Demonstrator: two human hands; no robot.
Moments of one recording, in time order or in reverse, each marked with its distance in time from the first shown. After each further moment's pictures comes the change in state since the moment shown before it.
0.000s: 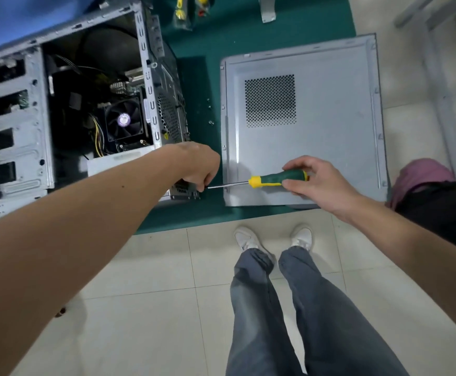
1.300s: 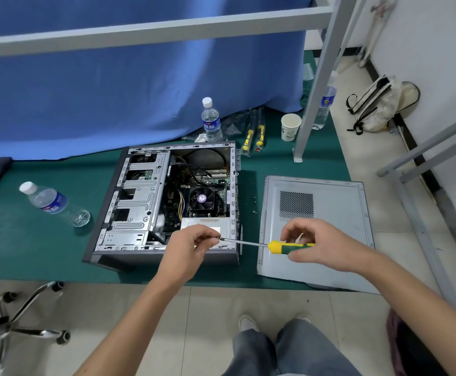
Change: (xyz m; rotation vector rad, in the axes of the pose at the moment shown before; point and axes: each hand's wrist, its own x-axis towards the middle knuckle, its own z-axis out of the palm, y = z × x) left_hand -0.191 0.013 0.107 -1.244 1.246 -0.213; right_hand -0.096 -0.167 0.037 -0.448 -0.338 -0.335
